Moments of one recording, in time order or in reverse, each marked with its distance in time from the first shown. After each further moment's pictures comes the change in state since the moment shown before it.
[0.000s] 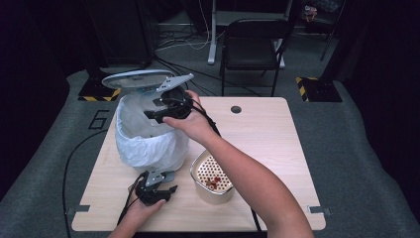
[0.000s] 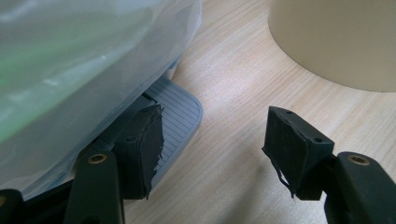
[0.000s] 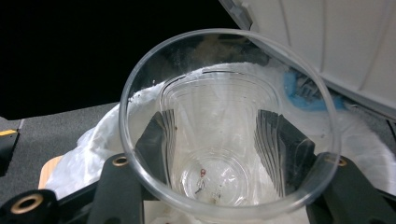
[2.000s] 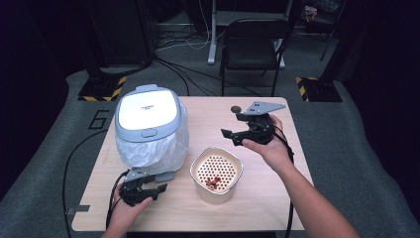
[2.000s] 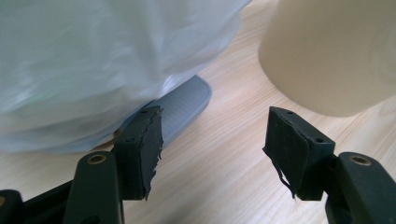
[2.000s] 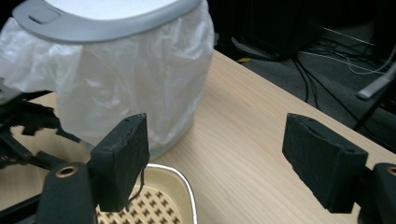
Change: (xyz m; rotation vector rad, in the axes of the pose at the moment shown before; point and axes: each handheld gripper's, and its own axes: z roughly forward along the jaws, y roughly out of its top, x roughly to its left) left arm 0.021 0.003 -0.048 -0.030 -0.043 -0.147; right arm -0.026 -0.122 -0.167 0.021 -0.274 0.149
